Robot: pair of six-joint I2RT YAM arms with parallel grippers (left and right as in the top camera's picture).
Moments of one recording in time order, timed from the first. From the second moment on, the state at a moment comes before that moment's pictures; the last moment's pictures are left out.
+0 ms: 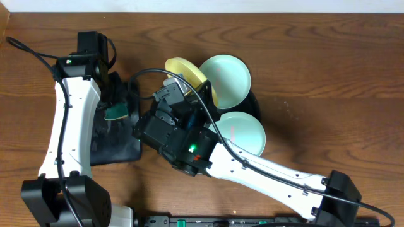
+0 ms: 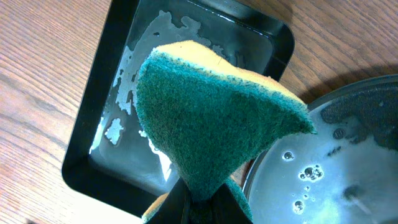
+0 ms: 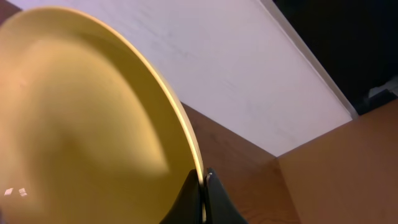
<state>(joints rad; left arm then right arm) 0.08 1.62 1.48 -1.21 -0.14 -0.43 1.15 1.80 1.60 -0.77 1.33 0.22</state>
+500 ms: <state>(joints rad) 0.08 1.62 1.48 -1.21 -0.14 -0.43 1.05 1.79 1.59 -0.93 0.96 0.36</state>
